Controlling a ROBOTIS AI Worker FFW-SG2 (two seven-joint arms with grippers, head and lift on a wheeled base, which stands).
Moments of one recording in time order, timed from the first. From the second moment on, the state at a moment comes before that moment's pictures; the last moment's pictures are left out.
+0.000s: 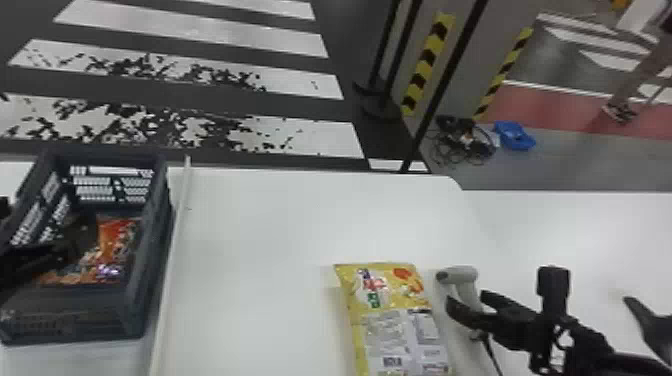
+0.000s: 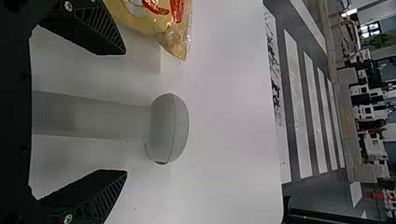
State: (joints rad) left arm 0.32 0.36 0.08 -2.20 0.43 0.59 -0.07; right arm 0.25 -0.48 -0.33 -1.41 -0.36 0.39 0.58
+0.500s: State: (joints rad) left arm 0.32 0.36 0.07 -2.21 0.43 0.59 -0.08; right arm 0.24 -0.49 -0.29 -1.39 -0.32 0.38 0.53
